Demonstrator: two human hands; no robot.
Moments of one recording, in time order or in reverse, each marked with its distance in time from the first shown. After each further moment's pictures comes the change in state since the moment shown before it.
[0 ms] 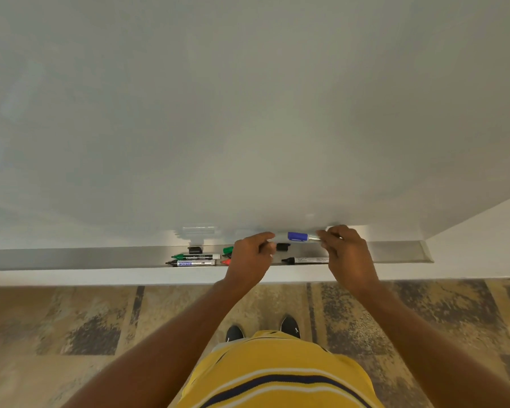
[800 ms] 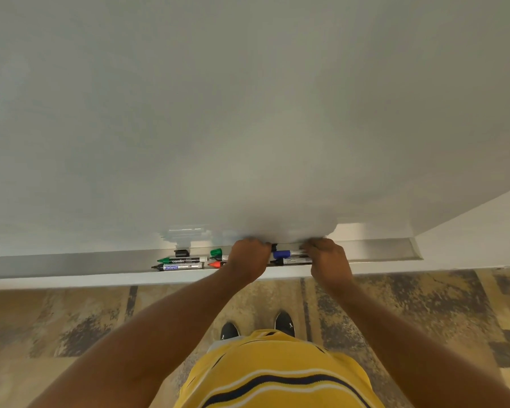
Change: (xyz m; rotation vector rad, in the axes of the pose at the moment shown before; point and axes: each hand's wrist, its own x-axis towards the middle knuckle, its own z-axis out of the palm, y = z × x) left_hand 0.049 -0.024 0.037 1.173 -0.335 0.361; right_hand -0.005 0.028 0.045 -0.163 -0.206 0.022
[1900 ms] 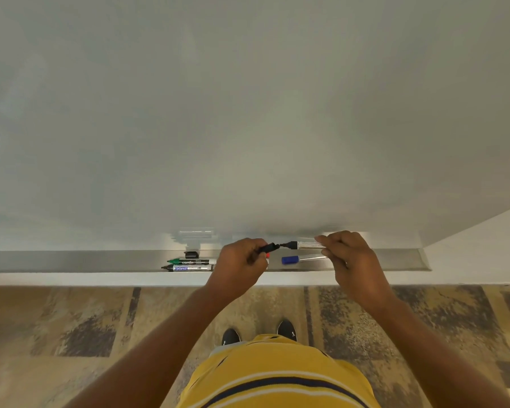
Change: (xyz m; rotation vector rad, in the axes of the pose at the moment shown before) left_hand -0.075 -0.018 -0.043 -1.045 0.367 -0.185; right_hand -0.015 -0.028 -0.086 0.330 0.228 -0.126
